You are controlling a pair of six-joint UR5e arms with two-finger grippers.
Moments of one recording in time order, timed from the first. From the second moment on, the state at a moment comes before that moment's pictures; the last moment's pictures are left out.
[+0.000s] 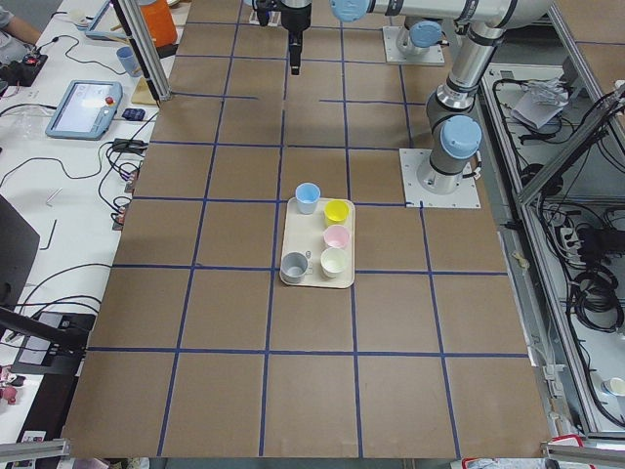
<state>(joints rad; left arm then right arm) -1.54 -1.55 -1.53 -1.61 1.55 0.03 1.47 -1.61 1.58 -1.56 -1.60 0.08</state>
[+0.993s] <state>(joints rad) -1.54 -1.55 -1.53 -1.61 1.55 0.03 1.32 -1.24 1.19 -1.60 -1.63 -0.10</state>
